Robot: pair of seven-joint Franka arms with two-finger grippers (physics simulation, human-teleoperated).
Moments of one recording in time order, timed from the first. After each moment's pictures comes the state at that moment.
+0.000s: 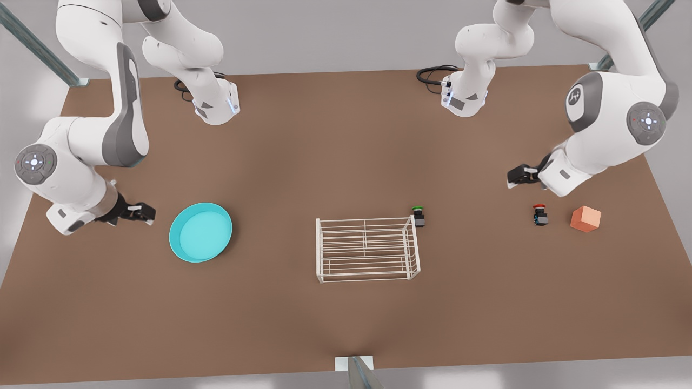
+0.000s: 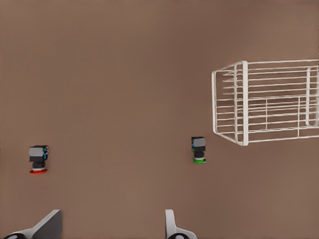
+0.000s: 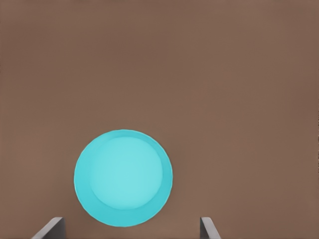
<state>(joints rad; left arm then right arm) -0.02 0.15 -0.07 -1.52 -0.08 1.58 -0.02 0.01 0.17 -0.04 -1.65 -0.06 1.82 -0.03</state>
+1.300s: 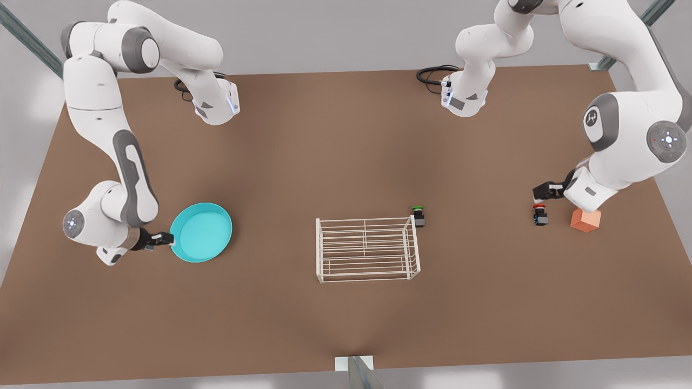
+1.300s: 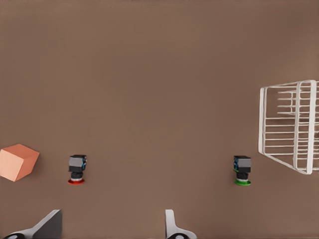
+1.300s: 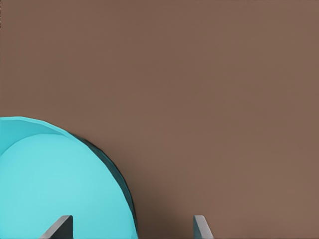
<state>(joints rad) 0.07 0.20 -0.08 -1.53 0.01 1.64 0.02 -0.19 0.53 -0.02 -1.88 0.24 2.28 -0.50</state>
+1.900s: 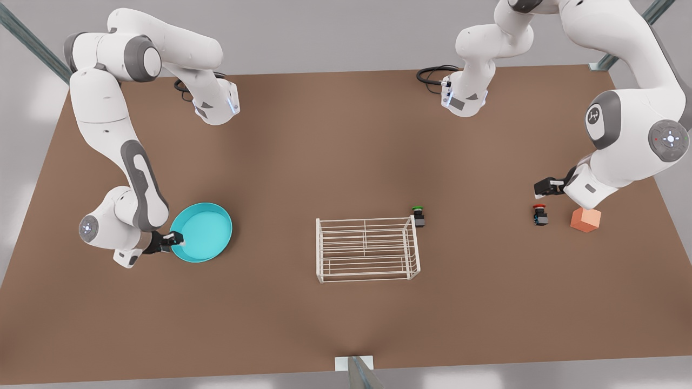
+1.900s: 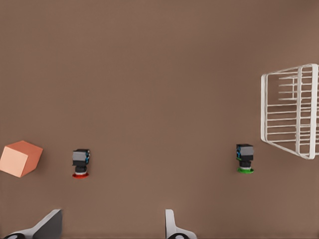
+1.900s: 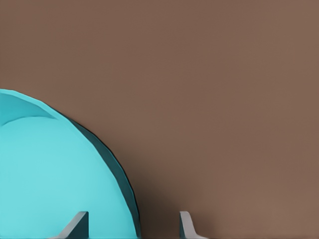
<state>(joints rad) 0.08 0.19 -0.07 -1.52 0.02 1.60 0.06 -0.19 0.60 0.00 -1.89 0.28 2.33 -0.69</state>
